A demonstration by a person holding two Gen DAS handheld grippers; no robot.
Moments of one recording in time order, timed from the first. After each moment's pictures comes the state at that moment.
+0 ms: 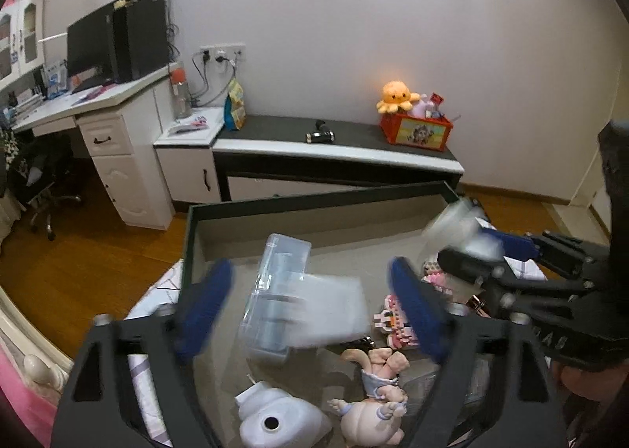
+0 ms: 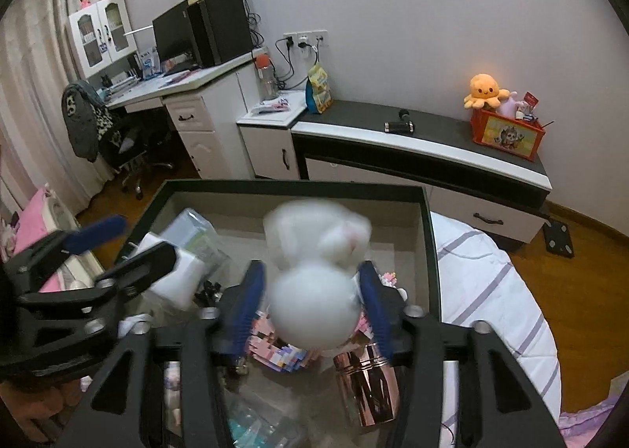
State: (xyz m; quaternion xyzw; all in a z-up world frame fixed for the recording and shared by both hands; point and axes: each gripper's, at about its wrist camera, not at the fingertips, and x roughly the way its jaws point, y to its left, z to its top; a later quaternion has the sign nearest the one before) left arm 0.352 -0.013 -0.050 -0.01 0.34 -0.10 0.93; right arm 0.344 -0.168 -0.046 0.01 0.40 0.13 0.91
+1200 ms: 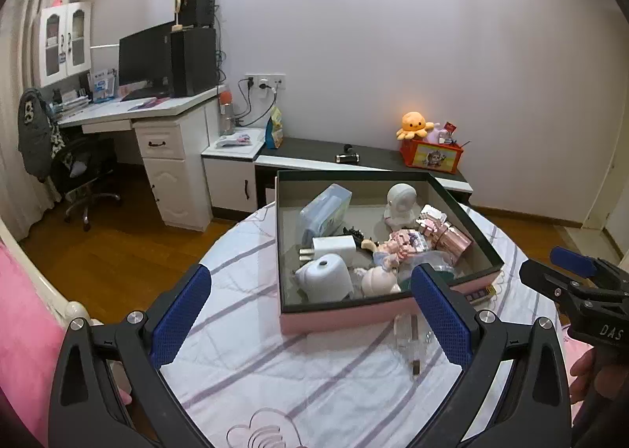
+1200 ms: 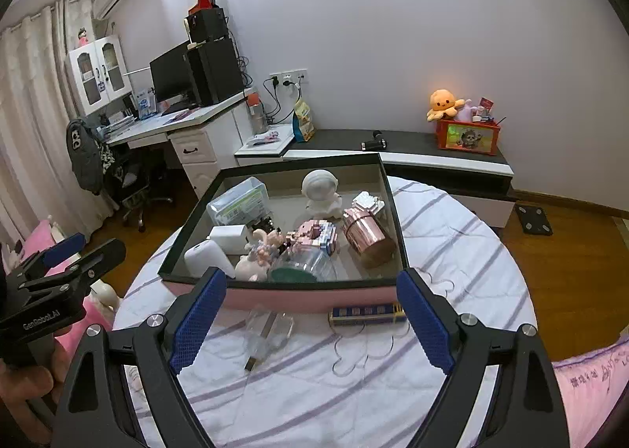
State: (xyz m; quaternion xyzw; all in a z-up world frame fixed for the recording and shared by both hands) left arm 0.171 0.043 -0.014 -0.02 0.29 -0.04 0.95; right arm 0.165 -0.177 0.000 0.05 0.33 0.09 0.94
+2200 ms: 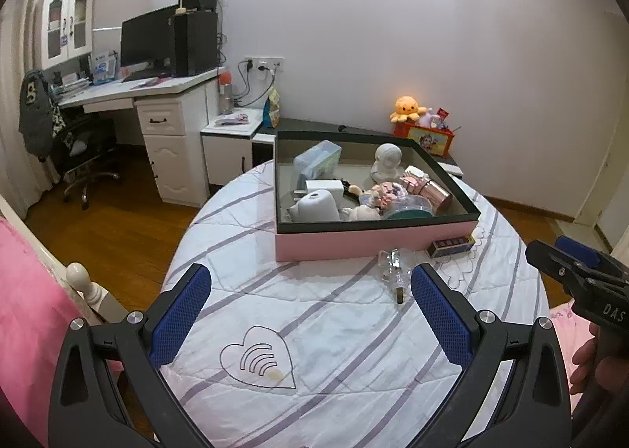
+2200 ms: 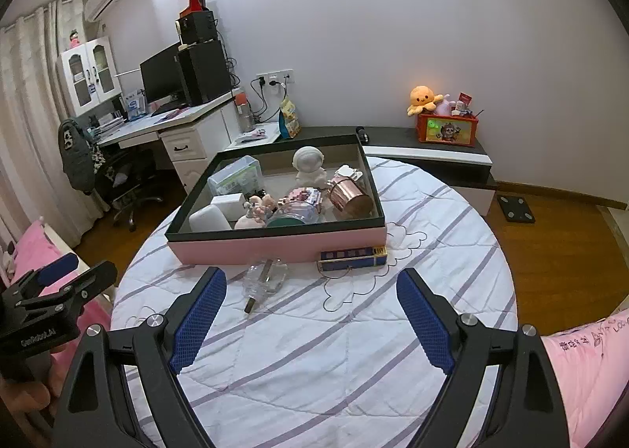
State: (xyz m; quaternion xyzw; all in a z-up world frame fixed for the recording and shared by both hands) left arm 0.111 0.039 -0.035 -0.03 0.32 -0.05 0.94; right arm 0.100 -0.181 -0.009 0.05 0.33 0.06 0.94
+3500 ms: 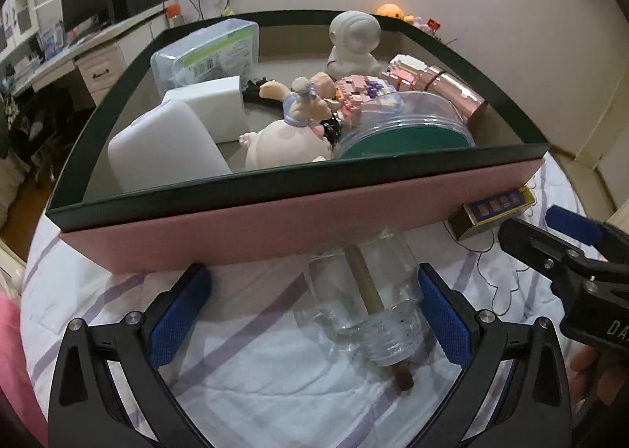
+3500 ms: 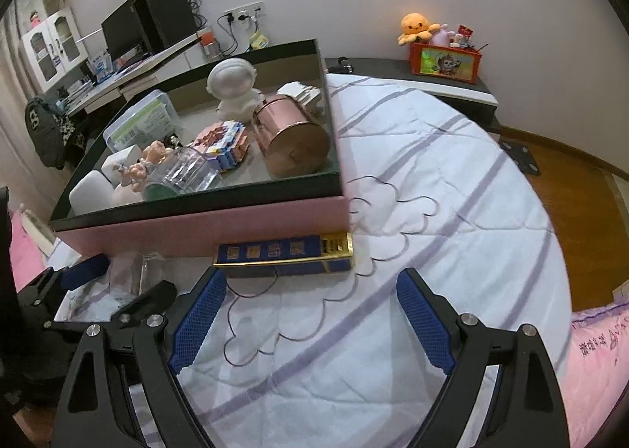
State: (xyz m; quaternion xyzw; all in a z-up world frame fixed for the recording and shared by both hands) left arm 0.242 -0.060 -0.147 0.01 0.45 -0.09 0.89; right arm 0.218 -0.222 -0.108 0.06 0.44 0.05 0.89
